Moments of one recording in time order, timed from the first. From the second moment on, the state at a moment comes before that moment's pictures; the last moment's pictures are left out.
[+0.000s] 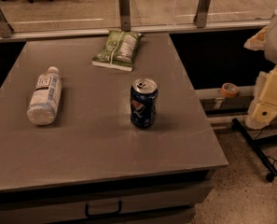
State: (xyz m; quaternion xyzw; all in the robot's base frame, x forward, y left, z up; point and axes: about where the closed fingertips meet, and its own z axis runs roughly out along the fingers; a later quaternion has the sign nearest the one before) arm 0.438 -0.217 0.976 -0.60 0.78 -0.03 0.16
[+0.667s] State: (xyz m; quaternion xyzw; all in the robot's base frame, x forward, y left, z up) arm 0.438 -0.212 0.974 -0.60 0.78 0.00 0.18
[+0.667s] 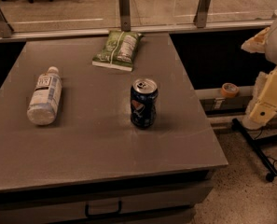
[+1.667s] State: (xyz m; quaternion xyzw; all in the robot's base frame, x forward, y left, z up) arm 0.458 -0.123 0.933 -0.58 0.67 0.26 0.39
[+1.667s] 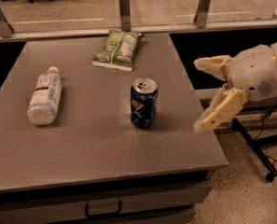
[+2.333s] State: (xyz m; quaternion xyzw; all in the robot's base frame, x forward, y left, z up) arm 0.465 -0.039 0.949 -0.54 0.60 0.36 0.47
